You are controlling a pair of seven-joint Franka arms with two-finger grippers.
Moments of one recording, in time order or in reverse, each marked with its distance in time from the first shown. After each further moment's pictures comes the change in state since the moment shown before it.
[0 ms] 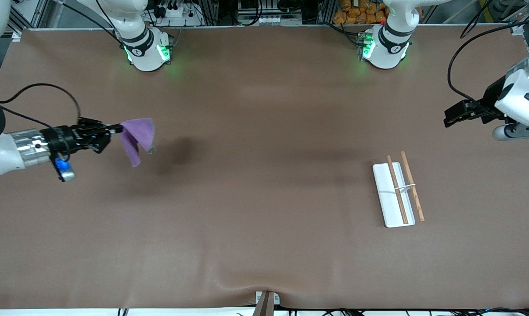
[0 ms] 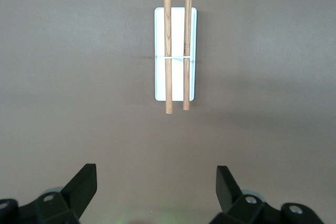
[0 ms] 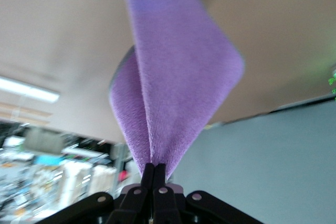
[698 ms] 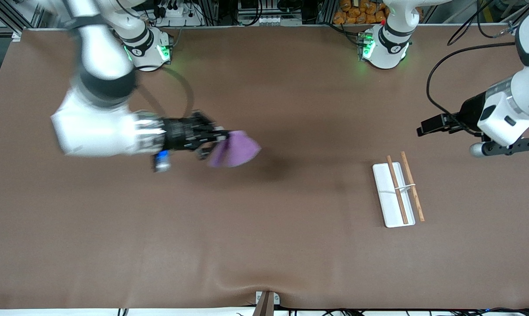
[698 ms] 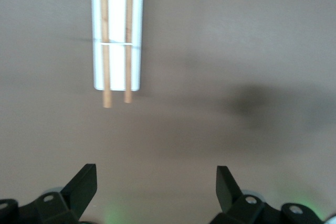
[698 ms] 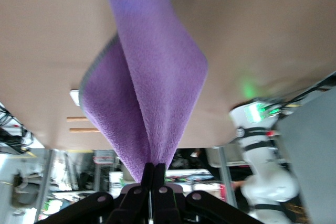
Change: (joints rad) left arm 0.000 0.090 0.002 0.012 -0.236 0.025 -0.039; right arm 0.555 -0.044 0.010 0.001 0.188 0.703 0.736
